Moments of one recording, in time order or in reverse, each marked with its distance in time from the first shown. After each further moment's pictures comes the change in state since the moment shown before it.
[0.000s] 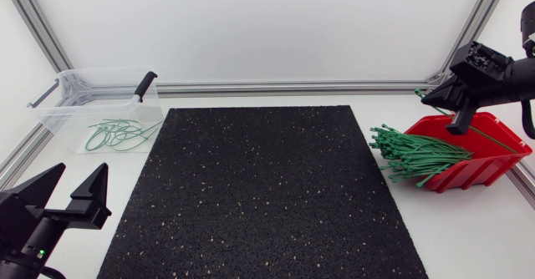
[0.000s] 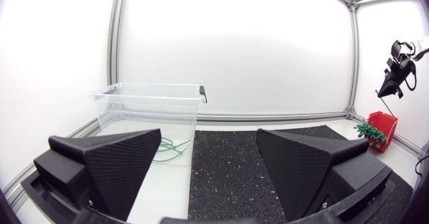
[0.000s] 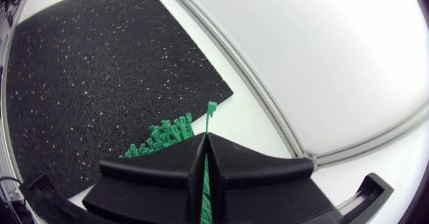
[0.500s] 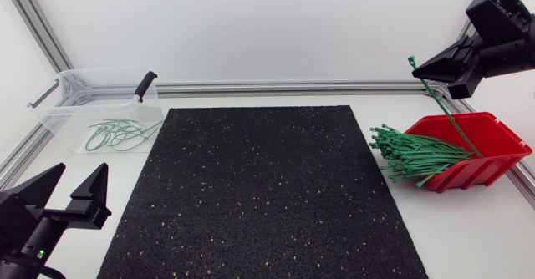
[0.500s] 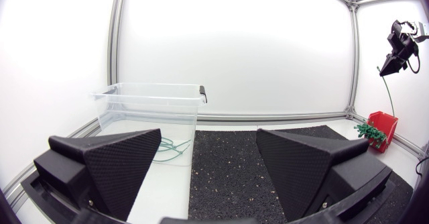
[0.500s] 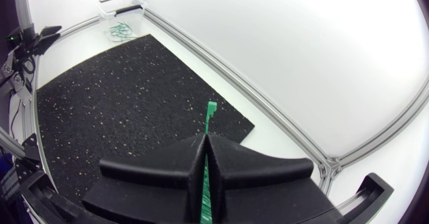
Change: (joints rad) left arm 0.000 0.000 0.000 0.000 -0.001 0.000; right arm 0.124 -0.096 0.159 -0.199 -0.111 0.319
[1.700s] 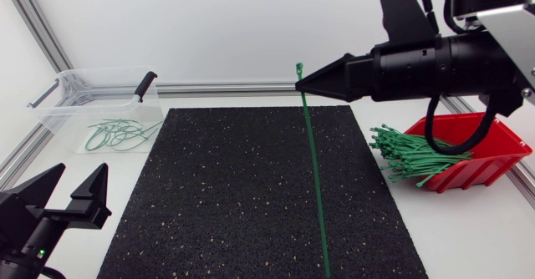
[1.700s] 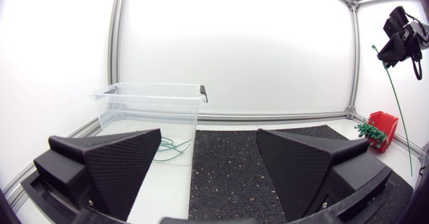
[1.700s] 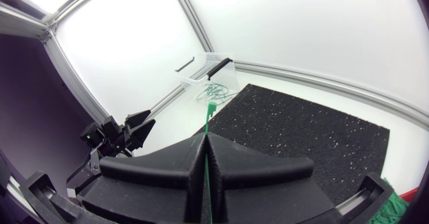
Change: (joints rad) left arm -0.005 0.000 0.000 -0.003 -0.008 0.000; right arm 0.554 -0.109 -0.278 0.513 -0.126 0.992
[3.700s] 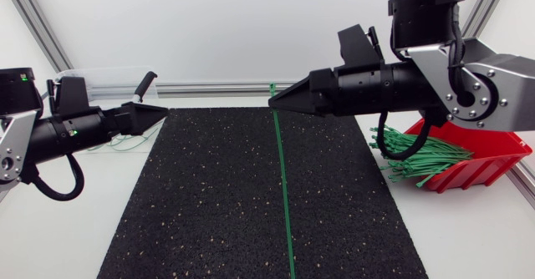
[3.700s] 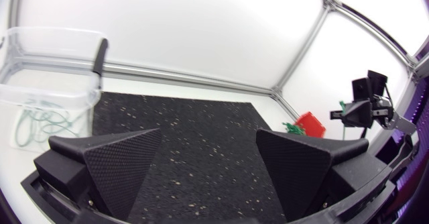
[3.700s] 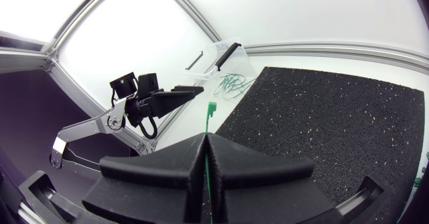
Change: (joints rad) left arm 0.073 1.207 0.624 0.176 0.676 -0.150; right arm 0.021 0.159 -0.058 0.242 -0.093 0.230
